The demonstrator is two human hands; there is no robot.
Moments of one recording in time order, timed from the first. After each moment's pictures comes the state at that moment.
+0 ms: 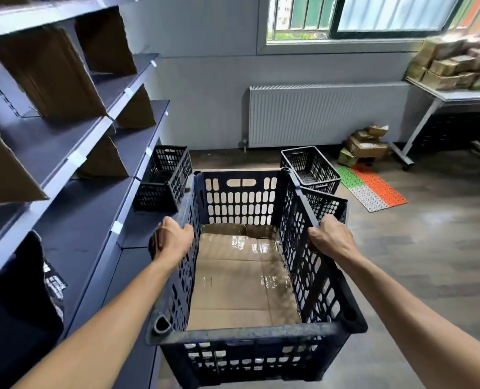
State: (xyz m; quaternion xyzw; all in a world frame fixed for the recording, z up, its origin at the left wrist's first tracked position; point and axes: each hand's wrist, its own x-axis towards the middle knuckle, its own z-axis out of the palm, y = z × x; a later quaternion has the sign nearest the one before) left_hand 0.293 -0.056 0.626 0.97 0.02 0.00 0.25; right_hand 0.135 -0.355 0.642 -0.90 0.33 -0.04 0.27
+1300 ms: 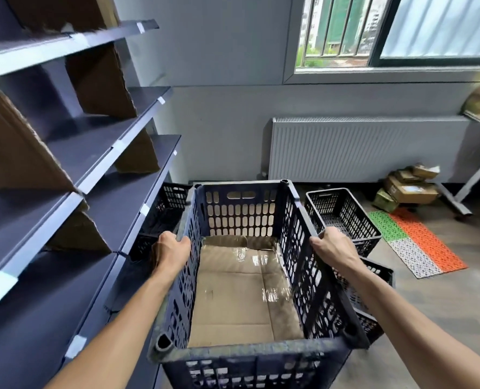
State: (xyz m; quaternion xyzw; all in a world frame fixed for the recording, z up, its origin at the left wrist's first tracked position) left_hand 0.620 -0.192 0.642 0.94 0.05 0.01 0.35; right_hand 0.498 -0.514 0.648 -0.91 0.29 -0.02 0.31
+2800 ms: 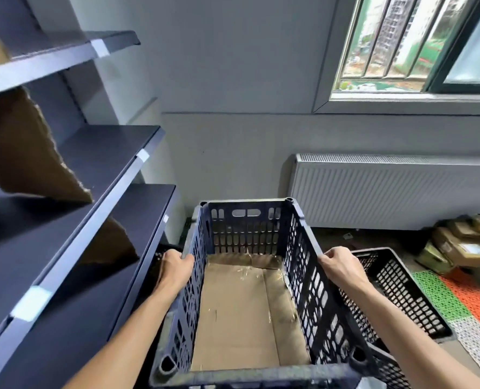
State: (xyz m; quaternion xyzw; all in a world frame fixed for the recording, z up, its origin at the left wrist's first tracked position) left_hand 1.116 -0.310 0.630 0.94 0.07 -0.07 0.33; right_hand 0.996 -0.631 0.632 -0.88 0.36 0.00 0.30
